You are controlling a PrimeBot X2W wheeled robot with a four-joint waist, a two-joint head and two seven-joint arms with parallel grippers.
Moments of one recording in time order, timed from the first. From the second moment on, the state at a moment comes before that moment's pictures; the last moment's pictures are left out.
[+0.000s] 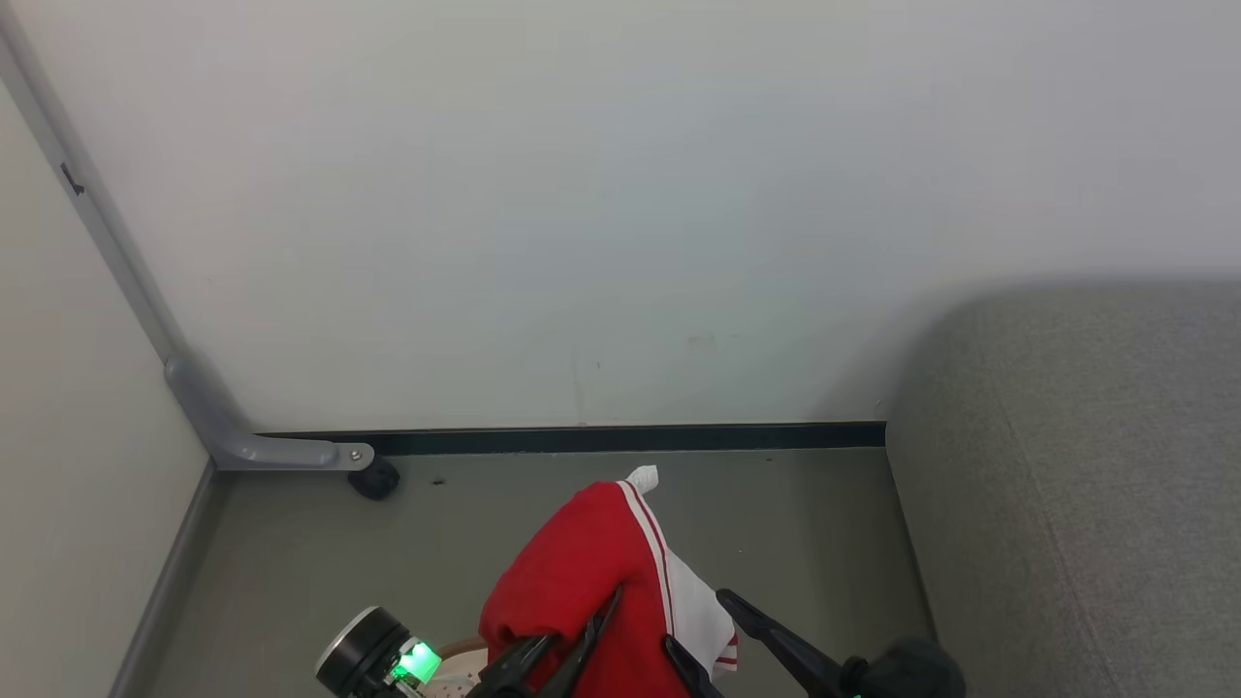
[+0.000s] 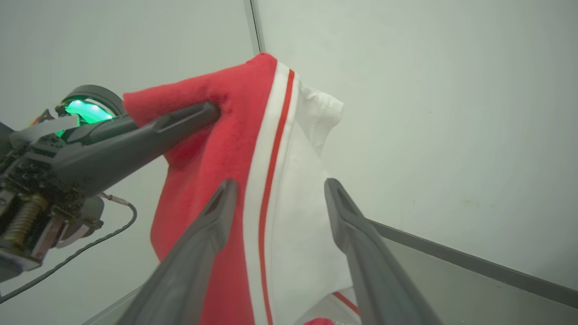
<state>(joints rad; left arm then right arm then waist) -0.14 0.21 -0.54 0.06 -0.06 -0.12 -0.25 -0.19 -0.21 0.73 0.16 0.42 0.12 -0.25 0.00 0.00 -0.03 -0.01</state>
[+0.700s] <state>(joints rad) -0.23 0.30 -0.74 0.03 -0.13 -0.12 -0.25 -0.33 -0.24 0.91 0.27 0.51 0.12 -0.24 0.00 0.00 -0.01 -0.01</state>
